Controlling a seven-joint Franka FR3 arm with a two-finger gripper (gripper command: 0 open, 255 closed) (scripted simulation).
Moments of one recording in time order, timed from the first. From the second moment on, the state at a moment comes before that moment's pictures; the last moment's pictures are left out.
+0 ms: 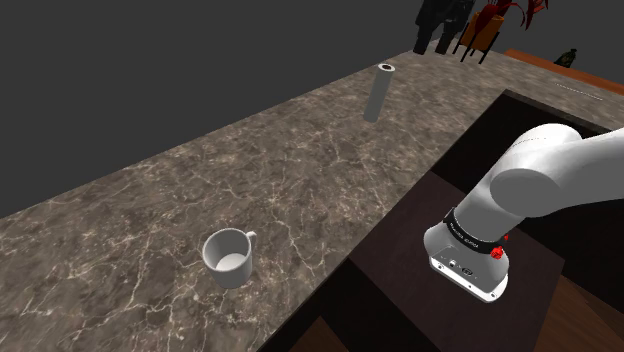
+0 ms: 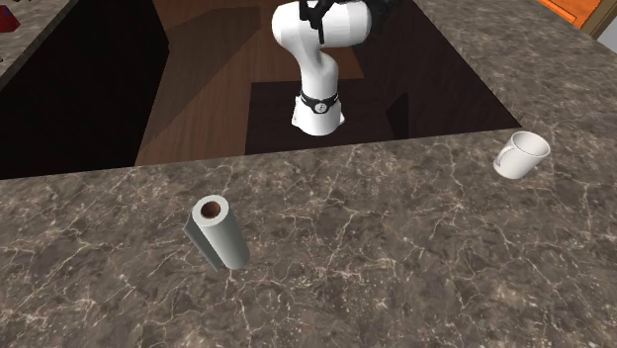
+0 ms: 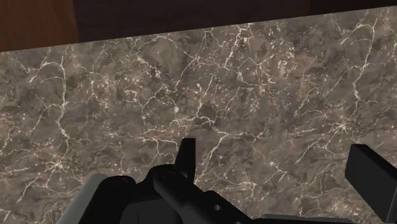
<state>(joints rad) 0.02 -0.80 -0.07 -2.33 0.10 1.45 0.04</state>
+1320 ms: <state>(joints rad) -0.05 -0.28 -0.25 -2.18 0.01 1.83 -0.14</state>
